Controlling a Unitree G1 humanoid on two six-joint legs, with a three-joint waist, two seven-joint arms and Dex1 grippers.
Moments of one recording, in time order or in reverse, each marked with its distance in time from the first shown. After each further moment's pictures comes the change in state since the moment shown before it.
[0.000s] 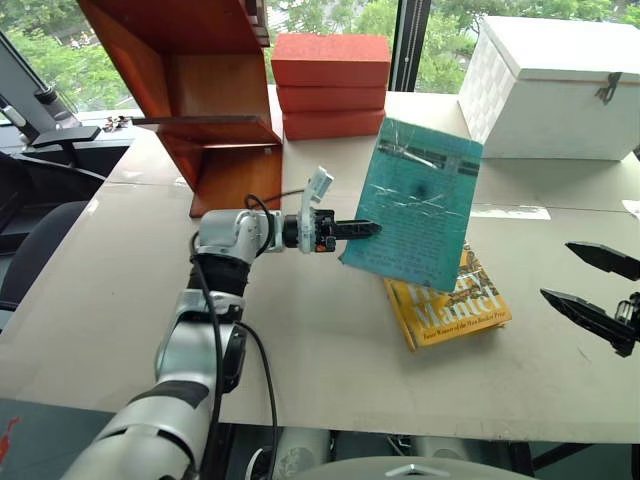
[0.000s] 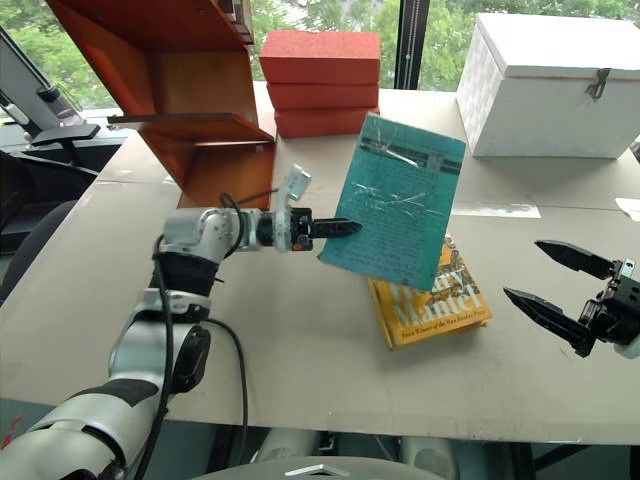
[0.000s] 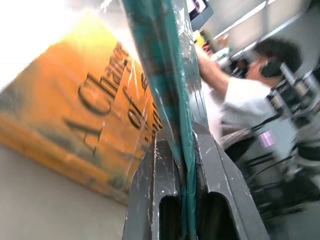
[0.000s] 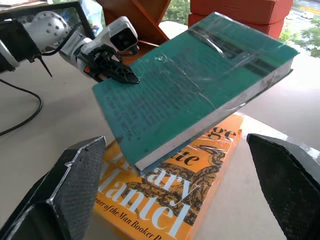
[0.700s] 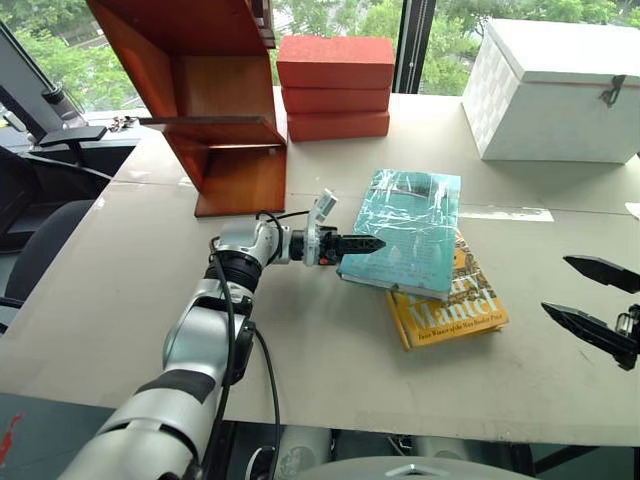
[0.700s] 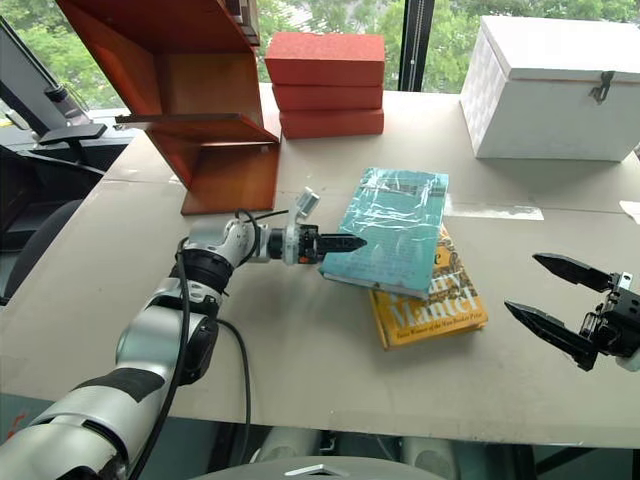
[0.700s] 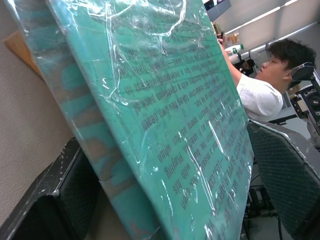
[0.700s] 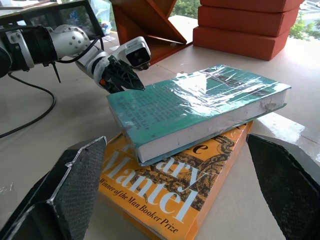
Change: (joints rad) left arm -0.106 -0.075 -0.085 0.605 0.064 -0.035 -0.095; right arm 0.091 0.003 -0.001 -0.015 0.015 -0.003 0.042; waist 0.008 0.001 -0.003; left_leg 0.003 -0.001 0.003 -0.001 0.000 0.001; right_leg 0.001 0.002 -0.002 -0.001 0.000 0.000
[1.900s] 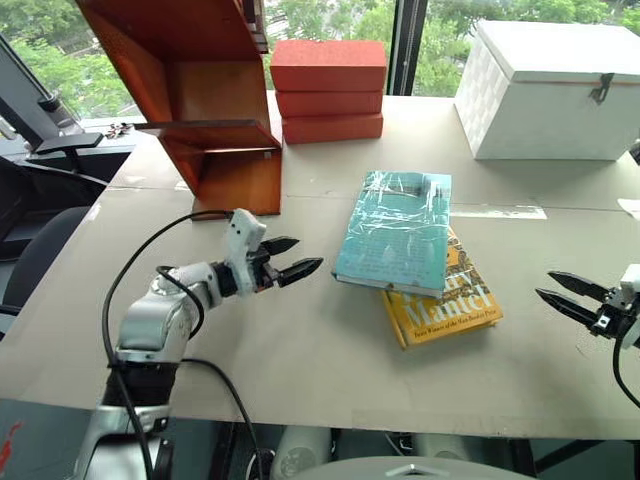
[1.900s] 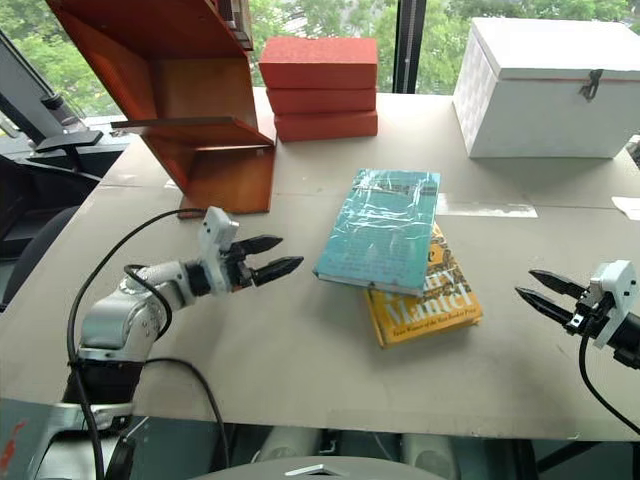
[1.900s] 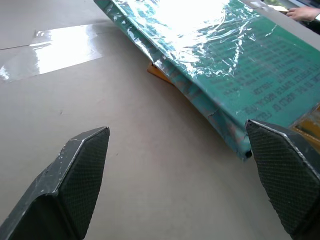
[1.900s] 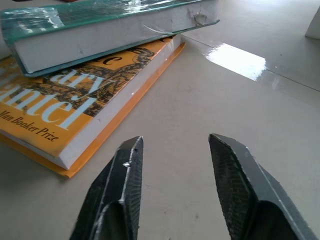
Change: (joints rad) left arm 0.574 0.260 0.150 -0.789 -0.108 -0.310 0.311; right arm -0.228 0.024 0.261 0.570 -0.337 -0.378 0.101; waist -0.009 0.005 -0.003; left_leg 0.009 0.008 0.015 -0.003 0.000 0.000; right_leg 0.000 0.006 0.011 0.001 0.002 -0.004
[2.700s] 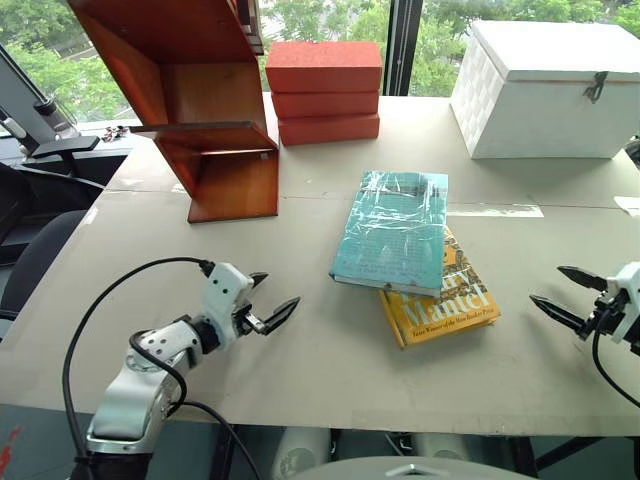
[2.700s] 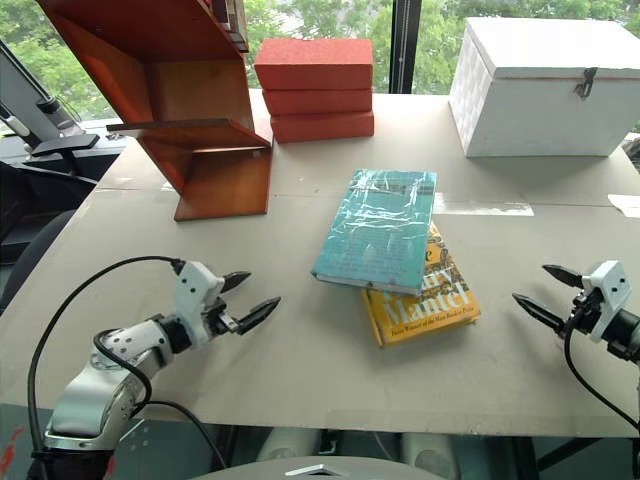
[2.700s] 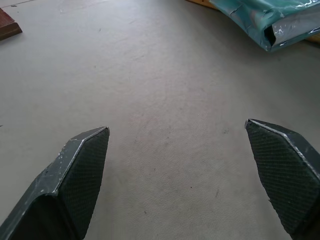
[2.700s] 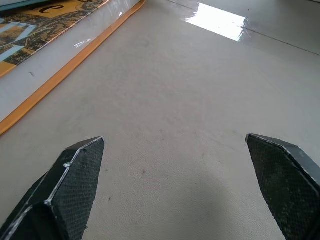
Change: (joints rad) left arm 0.508 0.025 0.064 -0.379 0.179 -0.294 0.237; right arm -0.201 0.007 0.070 0.396 -0.171 -0.190 -0.011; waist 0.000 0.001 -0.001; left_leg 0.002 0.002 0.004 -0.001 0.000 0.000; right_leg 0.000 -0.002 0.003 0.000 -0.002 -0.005
